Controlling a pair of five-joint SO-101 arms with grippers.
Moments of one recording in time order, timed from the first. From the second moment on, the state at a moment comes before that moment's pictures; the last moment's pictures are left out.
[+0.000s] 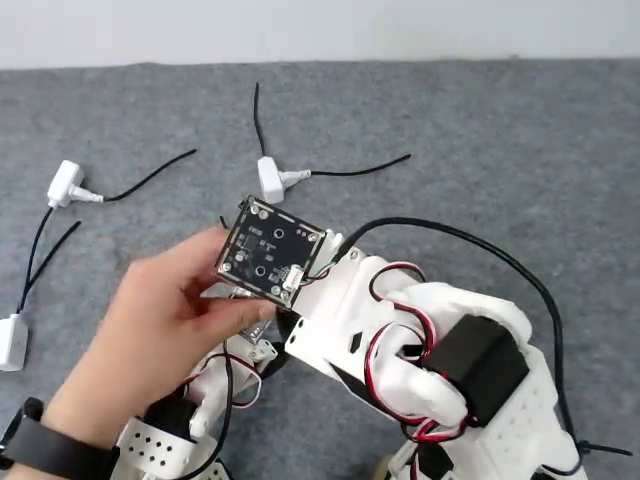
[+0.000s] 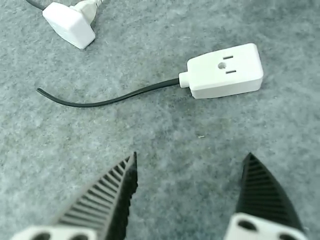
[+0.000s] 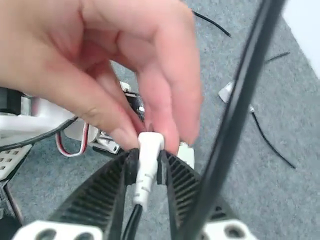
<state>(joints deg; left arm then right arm) 16.0 -83.7 97.4 43.6 -9.1 -48.9 -35.1 -8.2 100.0 20.6</state>
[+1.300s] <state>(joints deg) 15.6 -83.2 97.4 43.6 -9.1 -36.9 -28.4 -7.9 95.7 23.1</state>
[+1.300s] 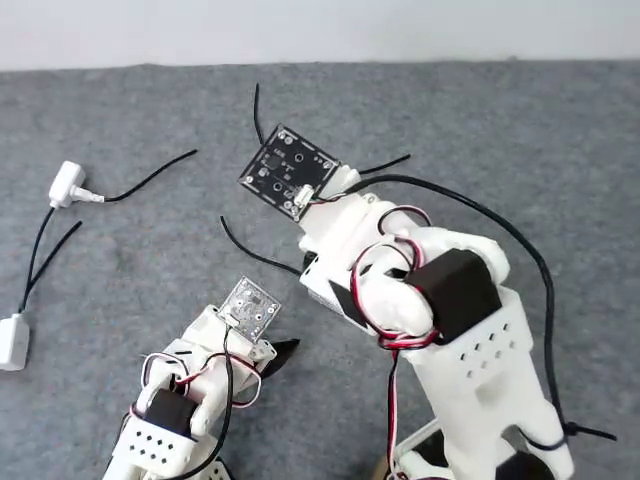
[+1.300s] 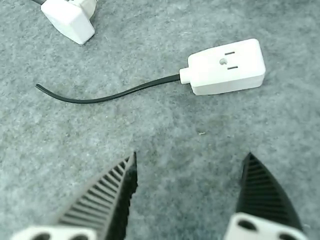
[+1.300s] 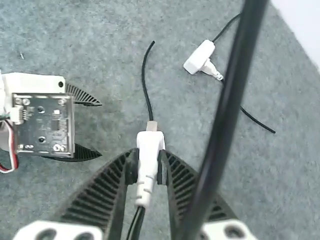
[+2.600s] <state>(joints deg) -14.2 -83.0 87.3 34.0 -1.8 -44.4 2.8 -13.9 100.7 79.7</state>
